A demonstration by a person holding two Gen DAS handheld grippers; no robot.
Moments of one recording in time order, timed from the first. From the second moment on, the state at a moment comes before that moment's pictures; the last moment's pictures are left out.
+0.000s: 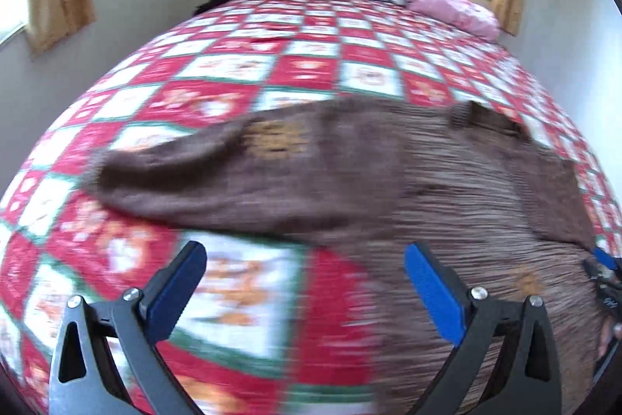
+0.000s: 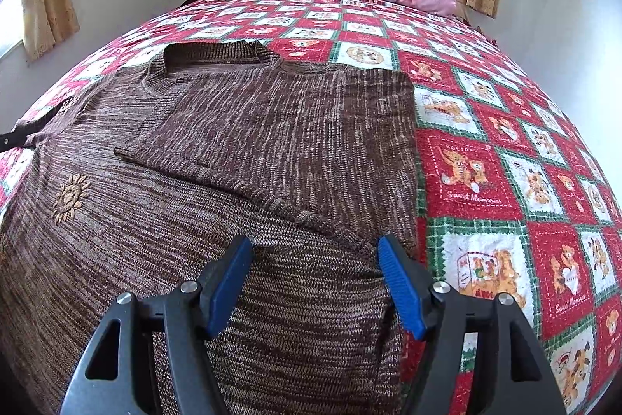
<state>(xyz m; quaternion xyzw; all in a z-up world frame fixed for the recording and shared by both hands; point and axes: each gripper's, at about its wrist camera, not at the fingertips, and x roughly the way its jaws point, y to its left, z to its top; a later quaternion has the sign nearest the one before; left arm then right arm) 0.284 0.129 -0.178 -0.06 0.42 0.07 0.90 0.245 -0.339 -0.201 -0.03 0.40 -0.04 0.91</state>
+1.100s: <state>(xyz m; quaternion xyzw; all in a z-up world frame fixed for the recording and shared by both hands) 0.307 0.302 -0.180 -0.21 0.38 0.10 0.90 0.208 -0.205 -0.185 -0.05 0.36 0.06 0.93</state>
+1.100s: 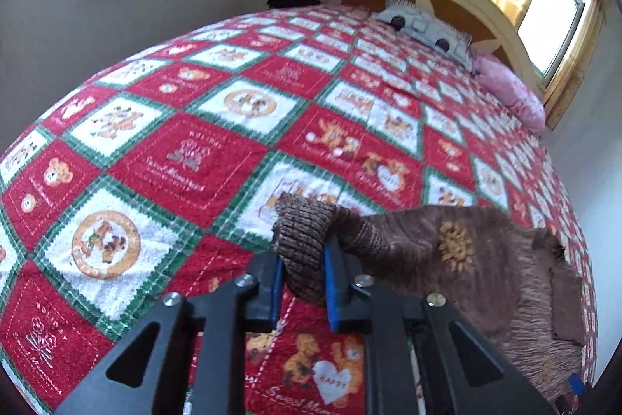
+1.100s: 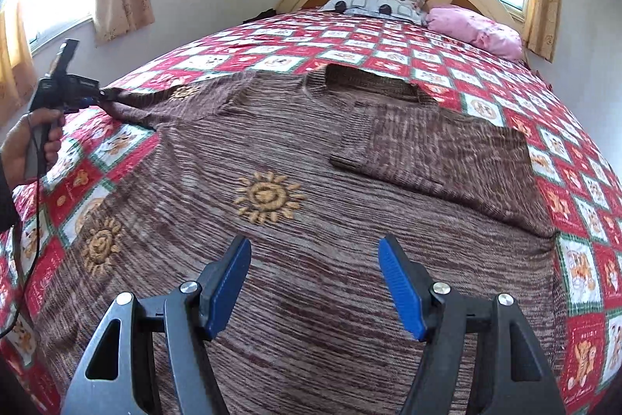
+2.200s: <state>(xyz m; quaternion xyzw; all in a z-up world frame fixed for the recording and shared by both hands) 0.344 0.058 -0.097 -0.21 0.37 -0.09 0.90 0.173 -0.262 -0.190 0.08 0.32 0.06 0.94</state>
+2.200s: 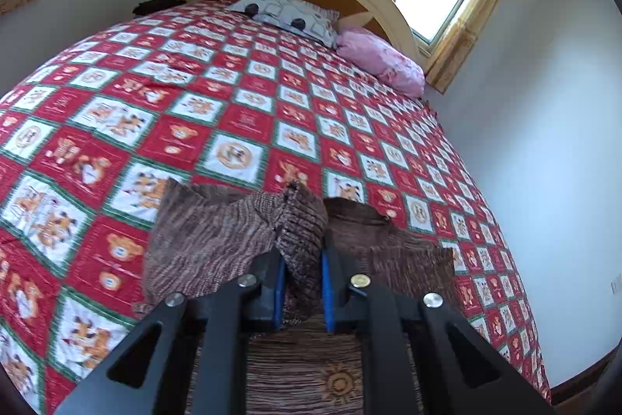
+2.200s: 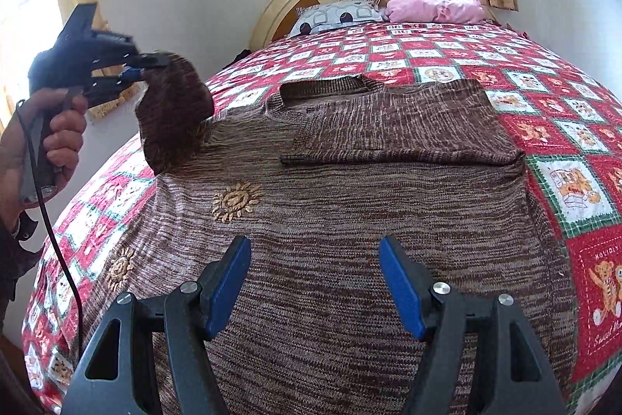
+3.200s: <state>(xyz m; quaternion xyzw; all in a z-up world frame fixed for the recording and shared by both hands) 0.322 0.106 -0.204 -0.01 0.42 0.09 0.90 0.178 -0.268 -0.188 0.10 0.35 0.07 0.93</state>
